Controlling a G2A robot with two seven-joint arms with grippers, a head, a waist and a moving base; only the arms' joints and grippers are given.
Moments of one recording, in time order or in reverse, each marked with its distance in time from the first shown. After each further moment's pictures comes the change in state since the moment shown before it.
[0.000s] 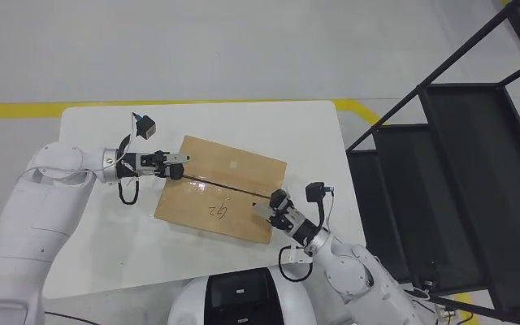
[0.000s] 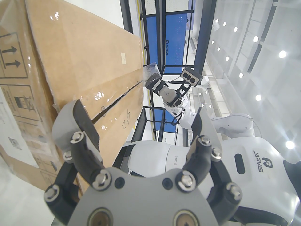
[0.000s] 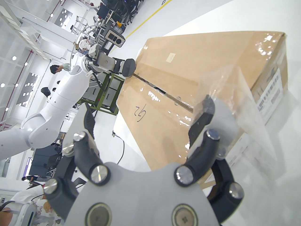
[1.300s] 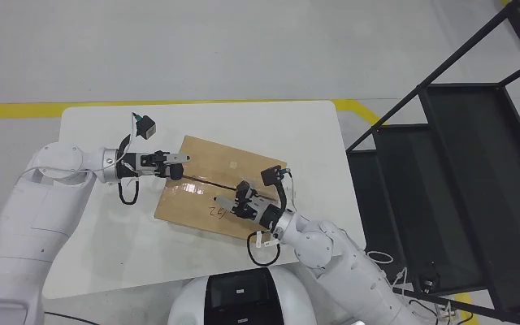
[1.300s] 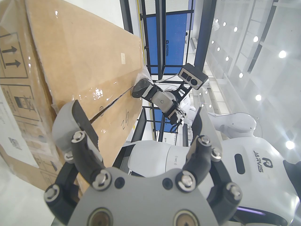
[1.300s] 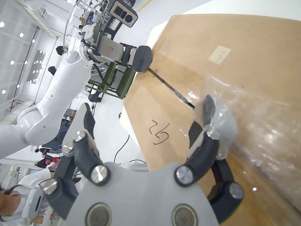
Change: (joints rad) left arm 0.002 0.000 0.000 -0.002 0.001 0.001 0.003; right arm 0.302 -0.052 -0.221 0.157 0.045 0.087 0.105
